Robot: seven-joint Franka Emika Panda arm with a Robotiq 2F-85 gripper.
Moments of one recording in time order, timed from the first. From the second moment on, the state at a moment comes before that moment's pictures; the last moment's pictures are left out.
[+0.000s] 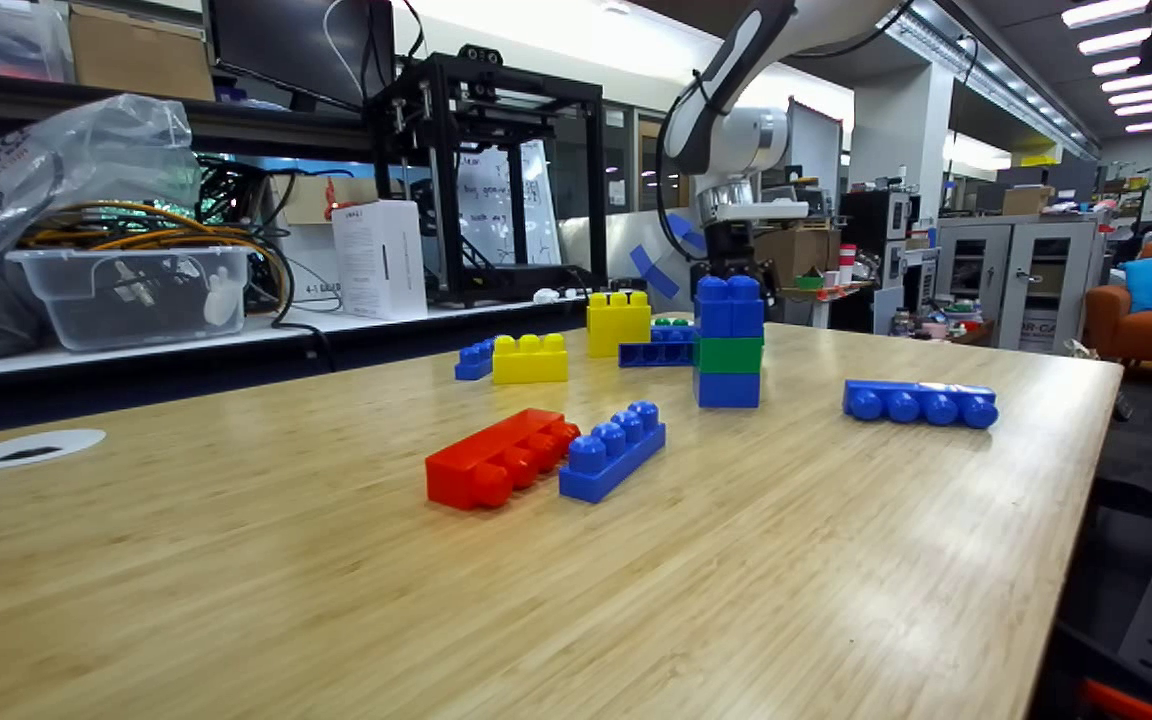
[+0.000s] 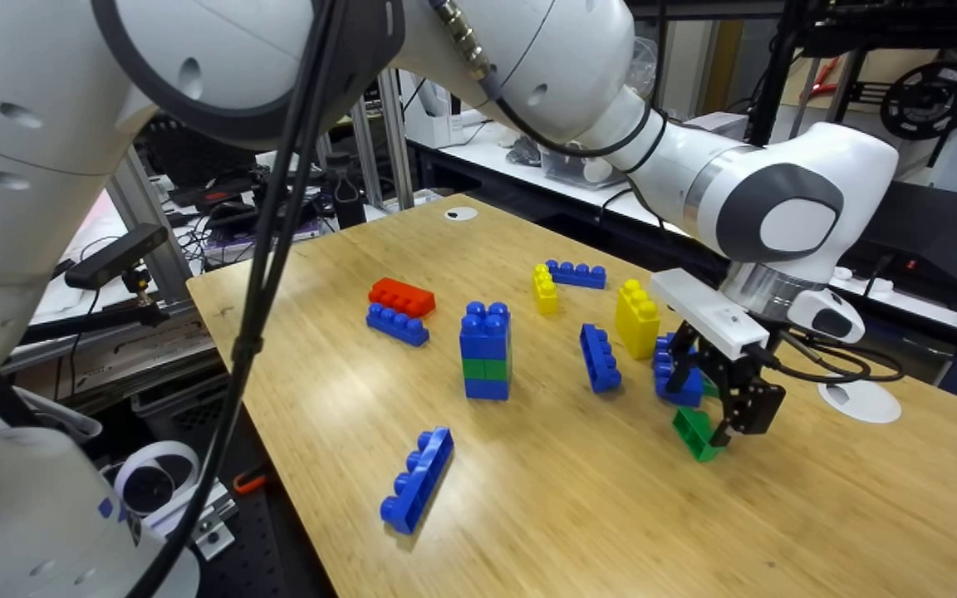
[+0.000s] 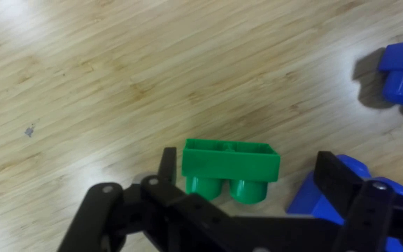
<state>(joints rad) -0.22 0.81 -0.11 -1.36 0.07 1.91 -0.02</state>
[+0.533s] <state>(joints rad) -0.22 0.85 -0.11 -1.29 0.07 1.87 -0.02</state>
